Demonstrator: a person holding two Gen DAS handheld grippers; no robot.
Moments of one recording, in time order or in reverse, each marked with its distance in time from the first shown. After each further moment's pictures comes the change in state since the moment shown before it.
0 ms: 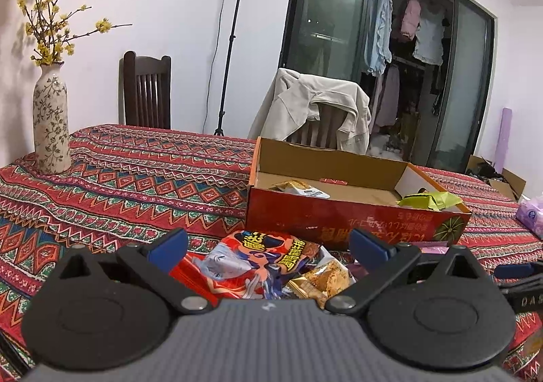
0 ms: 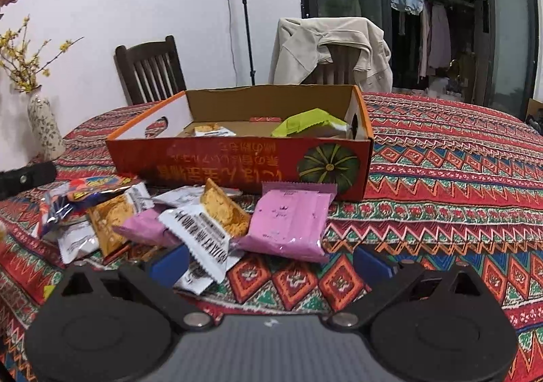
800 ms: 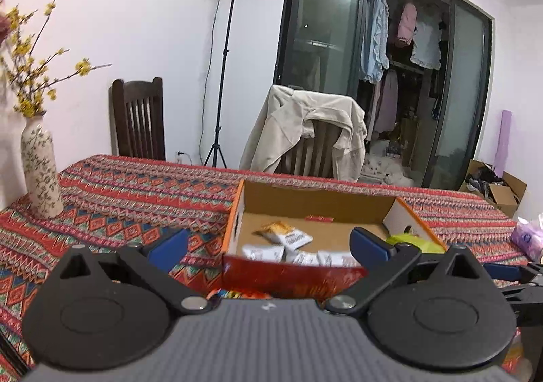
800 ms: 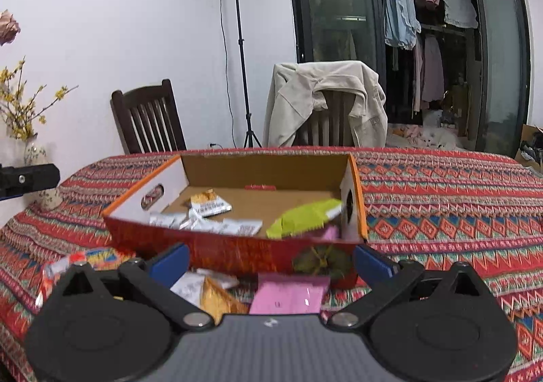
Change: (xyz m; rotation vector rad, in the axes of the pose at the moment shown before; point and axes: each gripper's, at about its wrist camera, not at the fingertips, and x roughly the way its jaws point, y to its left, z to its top) left arm -0.004 -0.038 0.065 0.027 -0.014 0.014; right arm -0.011 -0.003 0.054 -0.001 -0.135 -0.008
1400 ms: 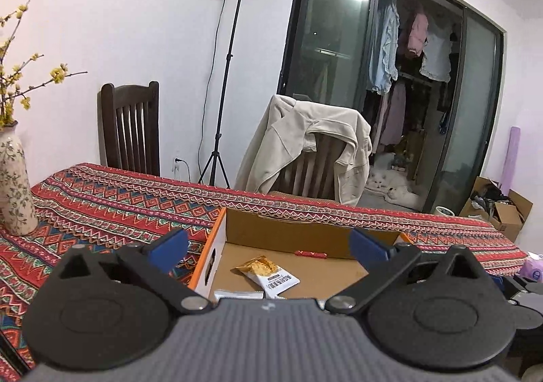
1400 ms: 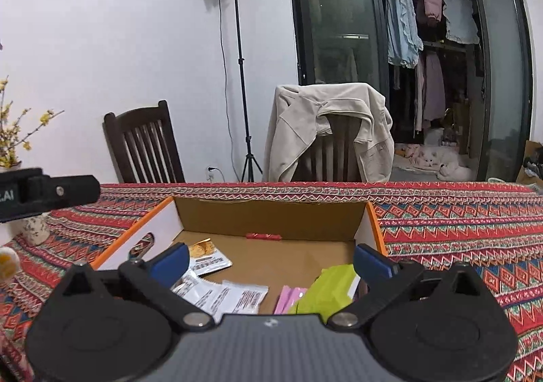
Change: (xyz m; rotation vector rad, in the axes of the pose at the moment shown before) left arm 0.061 -0.031 0.042 -0.041 -0.029 0.011; right arm 0.052 0.010 0.052 0.003 -0.077 0.004
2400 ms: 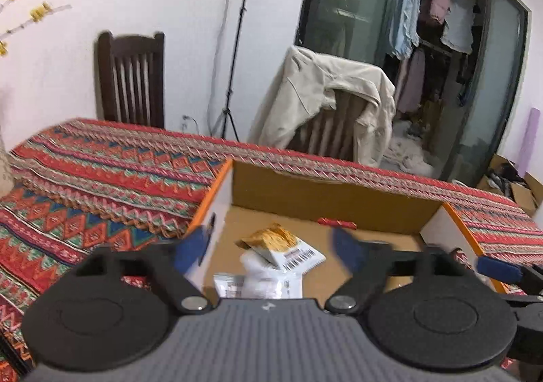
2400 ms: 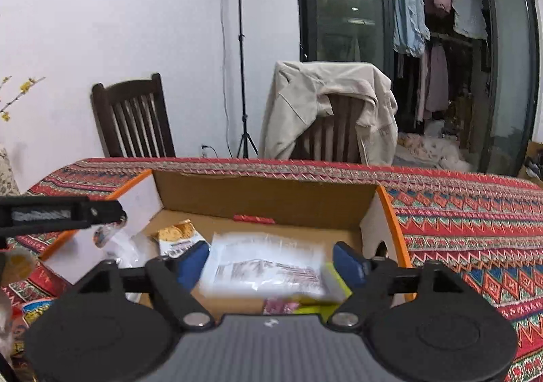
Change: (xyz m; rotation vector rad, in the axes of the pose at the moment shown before) left arm 0.098 0.010 -0.030 -0.023 0.129 0.065; right arm 0.075 -0.006 -0.011 -0.040 0.074 -0.034
